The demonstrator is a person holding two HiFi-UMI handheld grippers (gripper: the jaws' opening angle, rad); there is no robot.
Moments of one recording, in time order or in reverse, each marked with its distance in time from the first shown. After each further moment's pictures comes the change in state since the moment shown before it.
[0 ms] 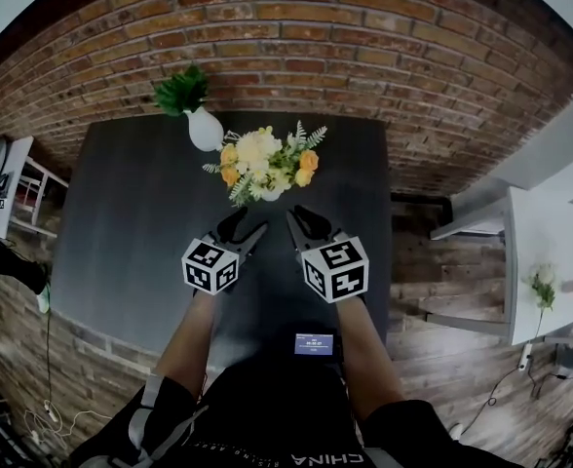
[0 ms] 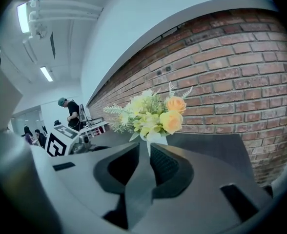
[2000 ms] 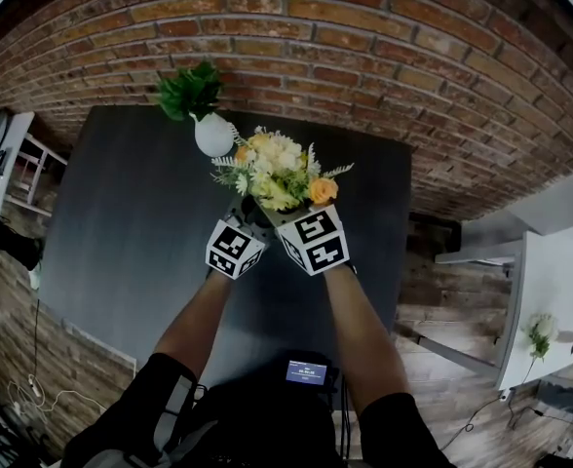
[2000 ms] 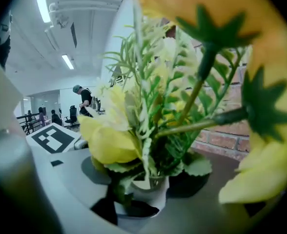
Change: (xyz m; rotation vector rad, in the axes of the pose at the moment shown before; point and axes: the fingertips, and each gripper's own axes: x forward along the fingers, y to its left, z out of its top) left arm 0.106 0.056 0.034 0.204 -0.132 -0.008; right arm 0.152 -0.022 0.036 -0.223 0.019 0.169
